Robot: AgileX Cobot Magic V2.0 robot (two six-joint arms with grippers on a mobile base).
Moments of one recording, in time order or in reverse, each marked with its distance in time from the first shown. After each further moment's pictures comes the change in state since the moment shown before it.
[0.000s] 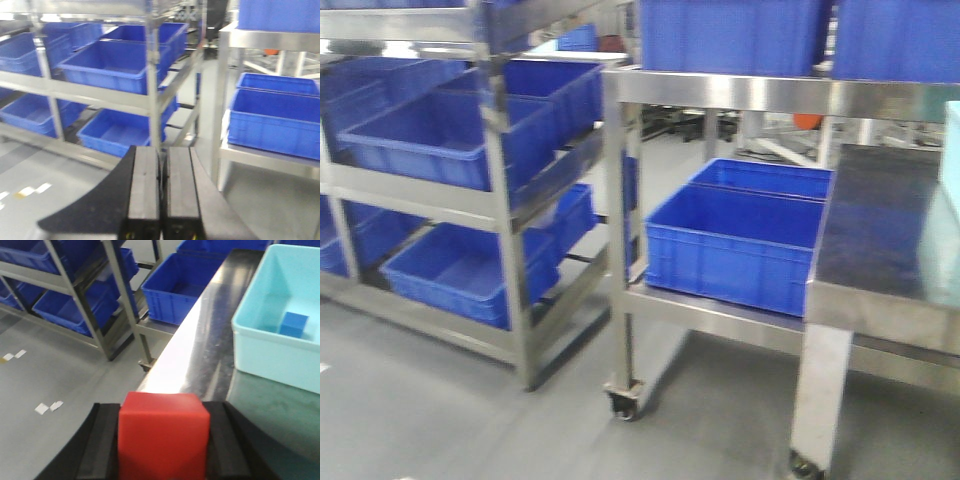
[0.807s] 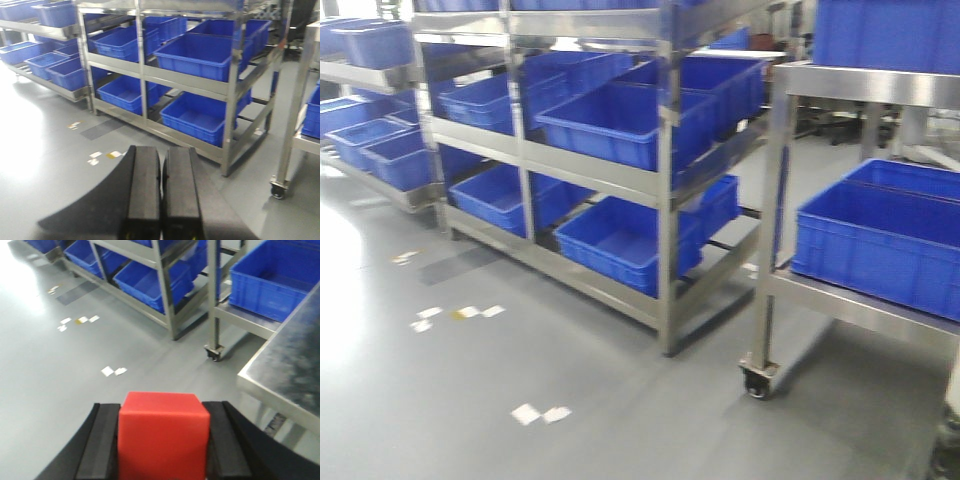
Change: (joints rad) left arm 0.000 0.000 0.000 0.000 0.000 0.000; right arm 0.000 0.000 0.000 0.000 0.005 0.000
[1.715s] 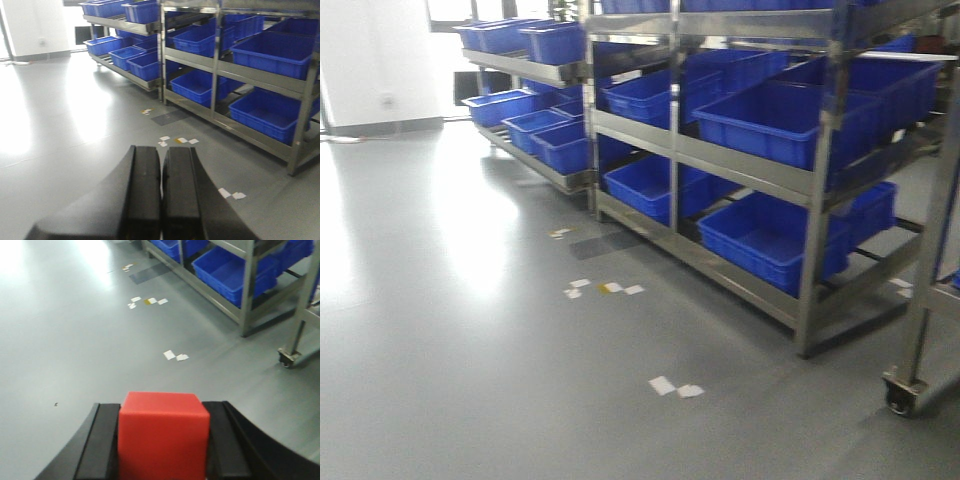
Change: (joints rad) left arm 0.000 0.000 0.000 0.000 0.000 0.000; right arm 0.000 0.000 0.000 0.000 0.004 0.000
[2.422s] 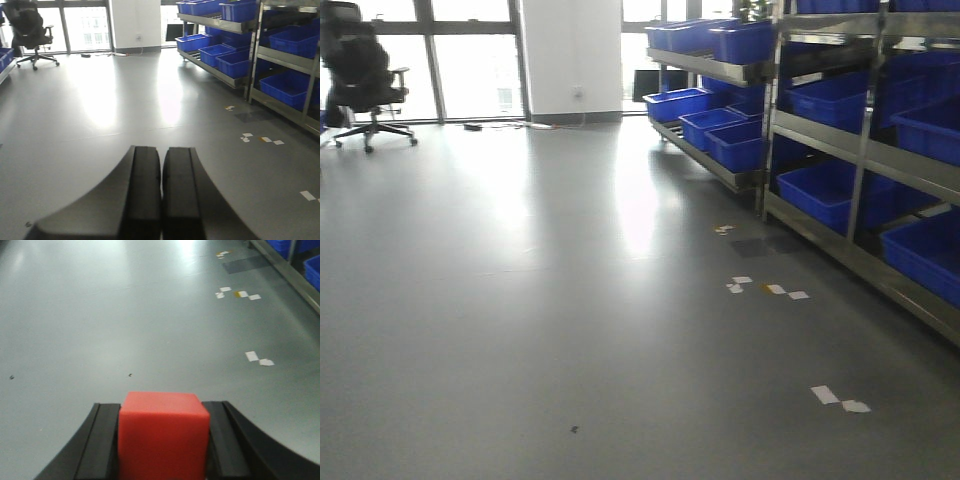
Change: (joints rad) left arm 0.000 0.000 0.000 0.000 0.000 0.000; right arm 0.014 0.000 0.000 0.000 0.003 0.000
